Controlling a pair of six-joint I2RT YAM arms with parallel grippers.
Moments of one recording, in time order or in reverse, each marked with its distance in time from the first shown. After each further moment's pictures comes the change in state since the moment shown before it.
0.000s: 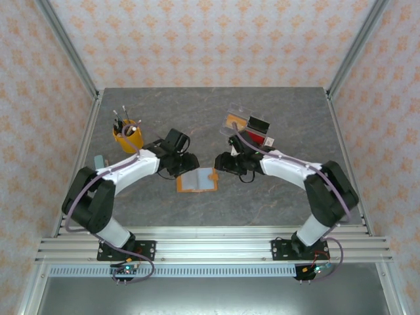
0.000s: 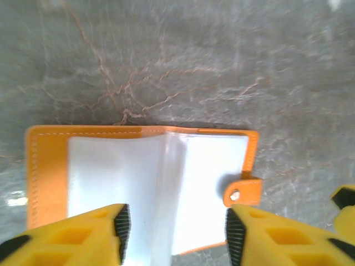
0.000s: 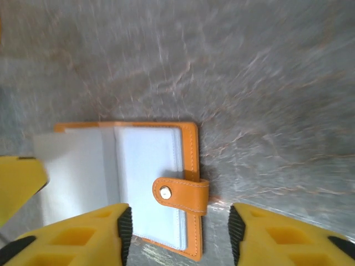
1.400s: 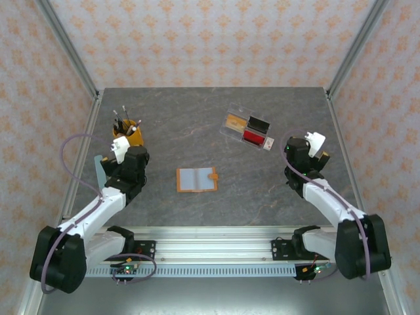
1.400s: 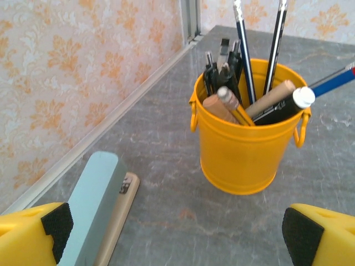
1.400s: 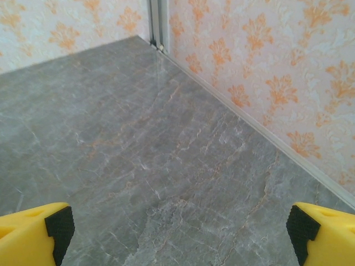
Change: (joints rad) left arm 0.238 -0.472 -0.504 0.526 -0.984 0.509; right arm -0.420 -0.425 -0.446 0.411 0.969 -0.352
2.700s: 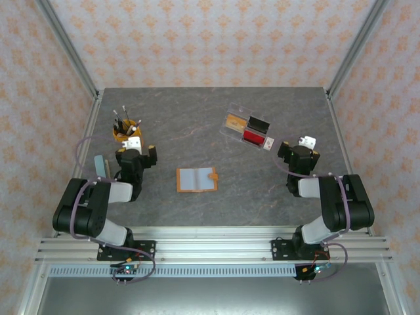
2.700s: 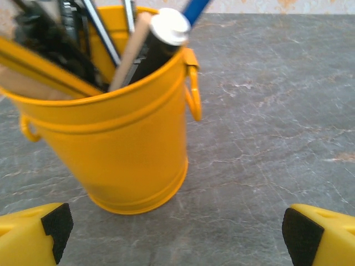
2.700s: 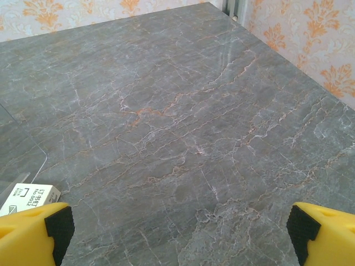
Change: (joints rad) left arm 0.159 0.424 -0.141 0.750 0.539 0.270; right arm -0.143 0.350 -0.151 0.636 -0.383 -0.175
